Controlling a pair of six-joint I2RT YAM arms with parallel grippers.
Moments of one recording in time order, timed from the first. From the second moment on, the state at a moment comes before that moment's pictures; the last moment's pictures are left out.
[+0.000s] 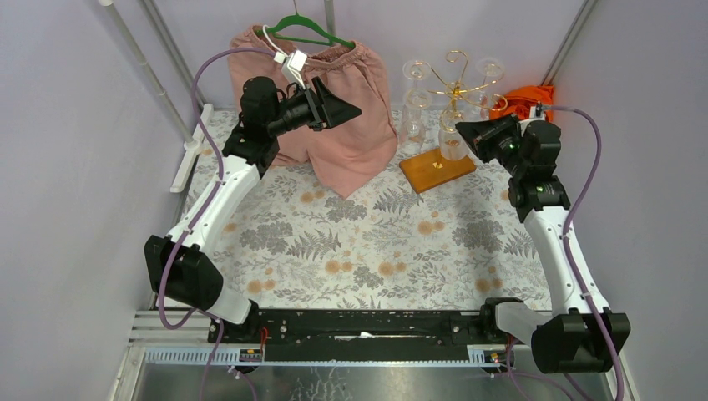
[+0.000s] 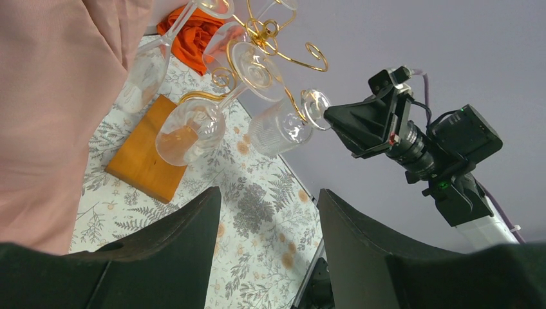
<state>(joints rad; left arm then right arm) -0.29 1.51 1.46 0.03 0.69 -0.75 0.02 1.11 1.06 -0.11 -0.33 1.15</state>
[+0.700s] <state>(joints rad) -0.29 1.51 1.46 0.02 0.69 -0.75 0.02 1.16 1.04 -0.01 -0.42 1.27</state>
